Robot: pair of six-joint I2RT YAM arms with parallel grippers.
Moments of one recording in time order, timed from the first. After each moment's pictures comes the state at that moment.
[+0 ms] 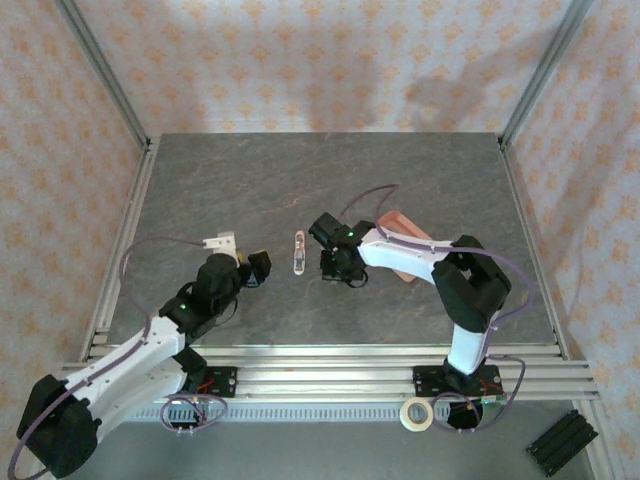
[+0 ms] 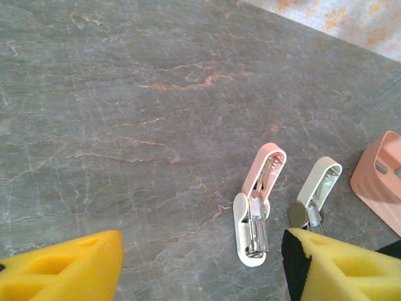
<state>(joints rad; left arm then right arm) -0.53 0.77 0.36 -0.08 -0.27 -0.59 0.83 1.80 1.22 -0.72 0.00 0.85</state>
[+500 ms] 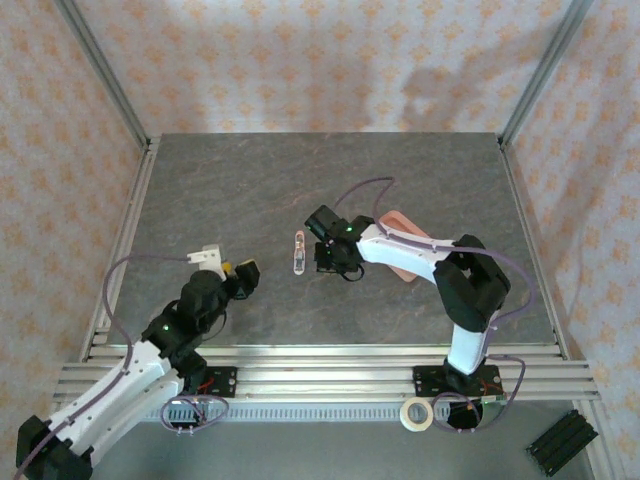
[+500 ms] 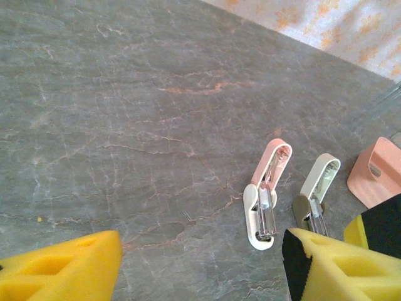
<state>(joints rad) -0.53 0.48 0.28 -0.23 -0.30 -0.59 0.83 1.81 1.28 -0.70 0.01 0.81</state>
